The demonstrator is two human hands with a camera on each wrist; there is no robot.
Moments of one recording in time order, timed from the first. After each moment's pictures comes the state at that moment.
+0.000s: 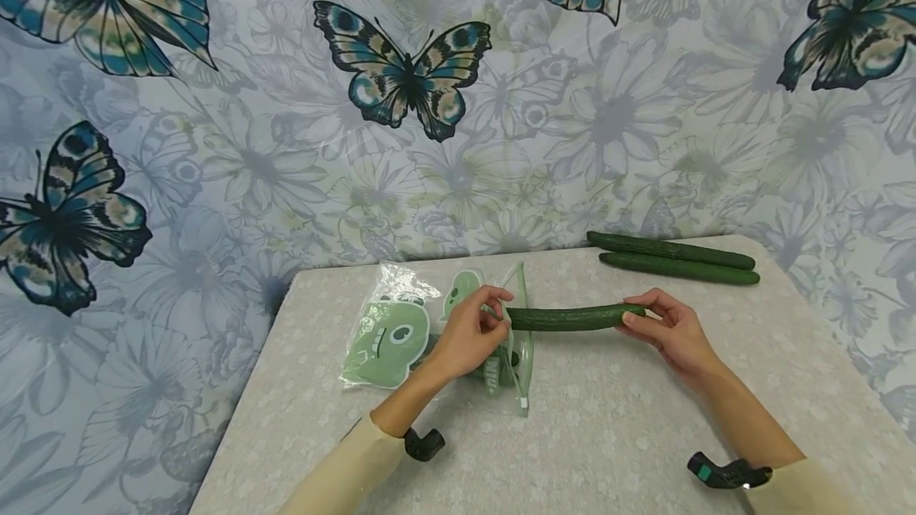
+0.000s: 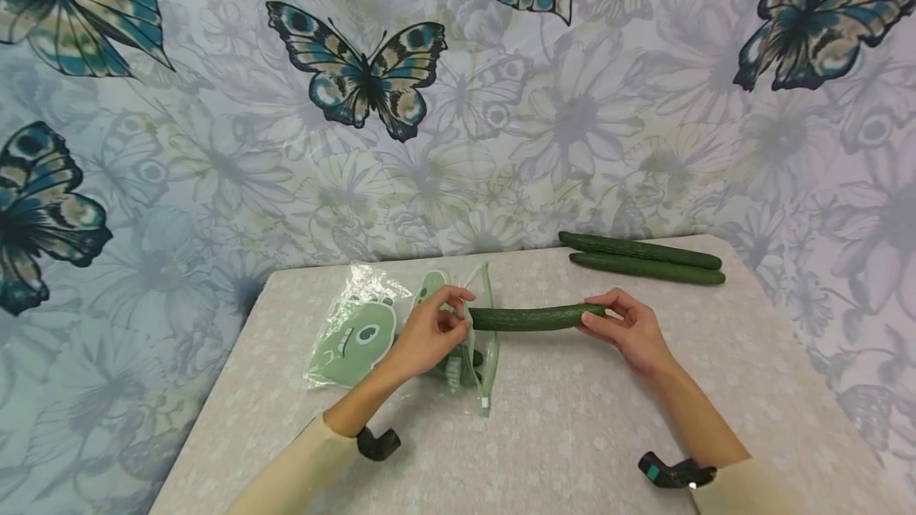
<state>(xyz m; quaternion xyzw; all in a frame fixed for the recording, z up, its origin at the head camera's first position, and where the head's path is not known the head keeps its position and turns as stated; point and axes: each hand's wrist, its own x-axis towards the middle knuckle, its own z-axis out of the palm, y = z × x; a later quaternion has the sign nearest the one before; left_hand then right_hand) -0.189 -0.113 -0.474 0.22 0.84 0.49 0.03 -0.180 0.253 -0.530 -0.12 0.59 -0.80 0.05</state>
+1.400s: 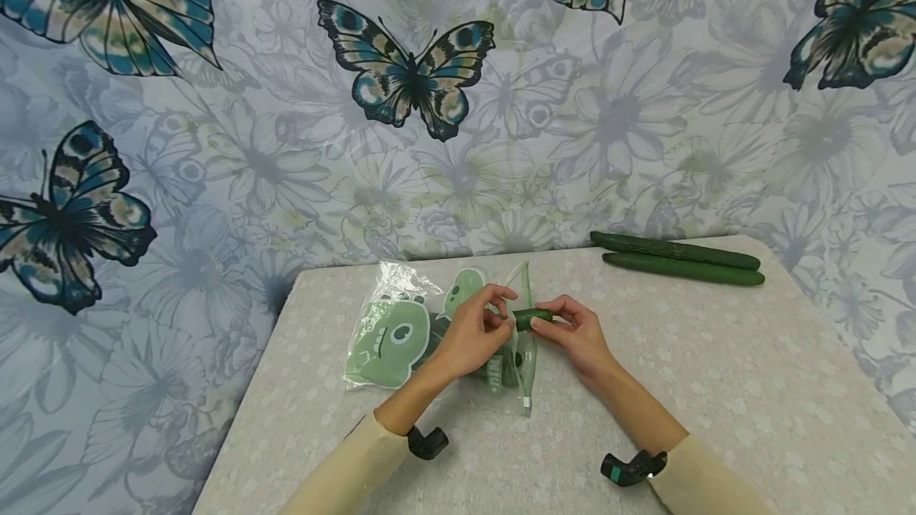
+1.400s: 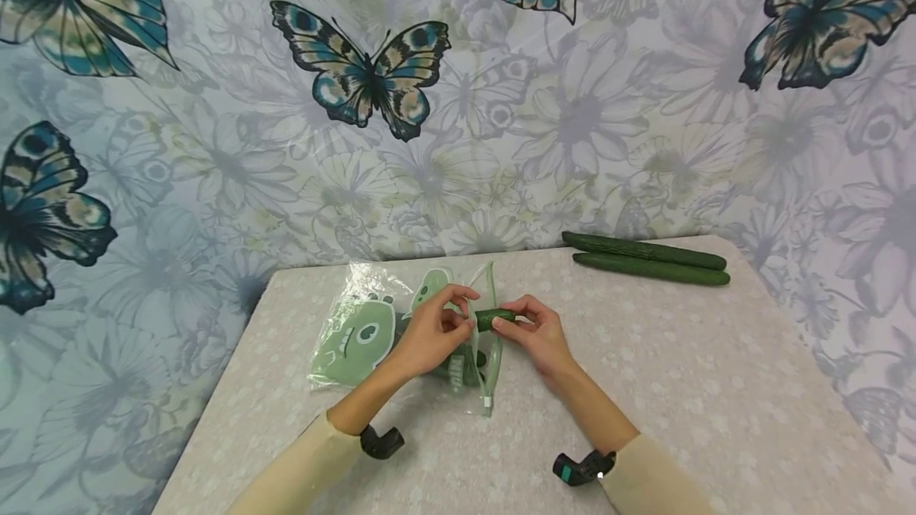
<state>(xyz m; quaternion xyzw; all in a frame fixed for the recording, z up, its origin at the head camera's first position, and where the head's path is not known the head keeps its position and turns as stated) -0.190 -0.111 -0.472 0.21 0.85 0.49 0.03 -0.195 0.109 -0.547 -0.06 0.60 -0.80 0.06</state>
